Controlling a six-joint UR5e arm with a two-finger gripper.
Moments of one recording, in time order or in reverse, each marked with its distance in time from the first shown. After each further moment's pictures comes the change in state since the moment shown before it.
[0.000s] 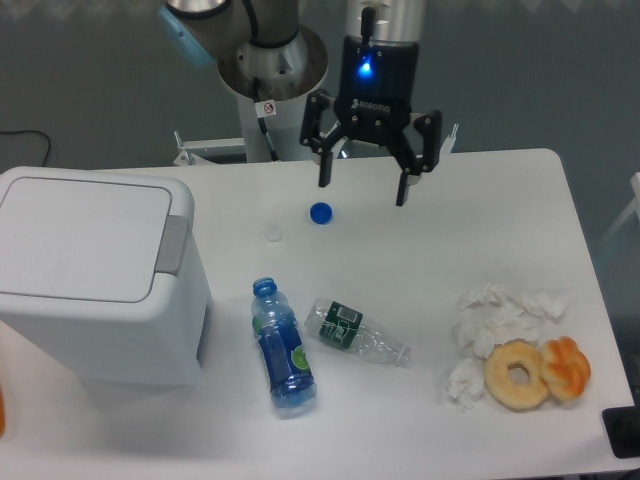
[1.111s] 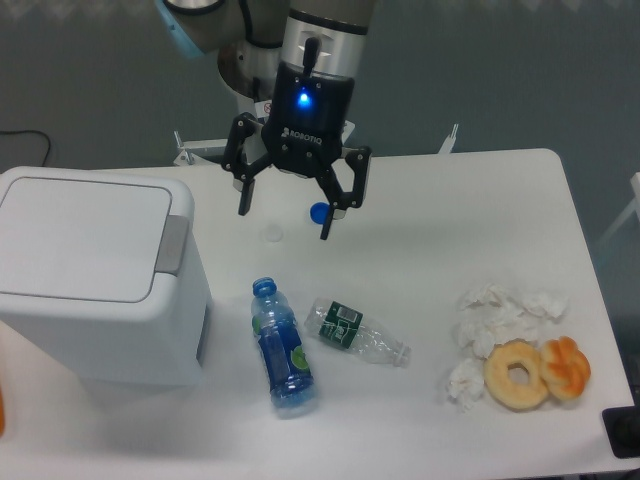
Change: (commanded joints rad) arm -0.091 -0.043 0.000 0.043 -0.077 -0.249
